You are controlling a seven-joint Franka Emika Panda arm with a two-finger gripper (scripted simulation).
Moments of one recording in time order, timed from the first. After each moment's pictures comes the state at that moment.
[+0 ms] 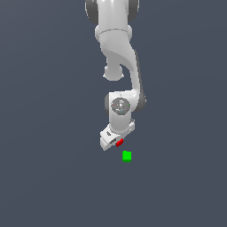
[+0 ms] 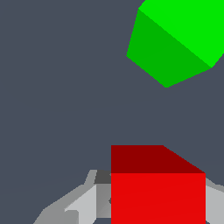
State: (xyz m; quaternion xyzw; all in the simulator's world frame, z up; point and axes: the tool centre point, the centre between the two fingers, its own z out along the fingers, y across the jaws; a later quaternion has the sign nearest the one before) arm 0.027 0.025 0.020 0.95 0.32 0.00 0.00
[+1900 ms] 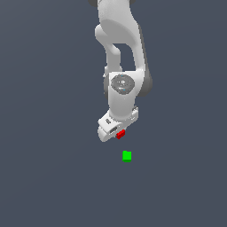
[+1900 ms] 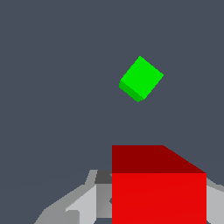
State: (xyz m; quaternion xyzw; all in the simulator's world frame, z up) arm 0.029 0.027 0.117 0.95 0.32 0.00 0.00
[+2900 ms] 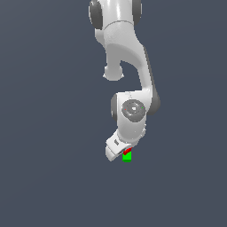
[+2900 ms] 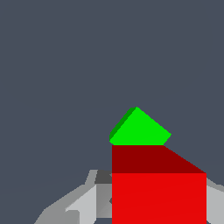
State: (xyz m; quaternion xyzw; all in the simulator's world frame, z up) arm 0.091 0.057 0.074 0.95 0.32 0.00 0.00
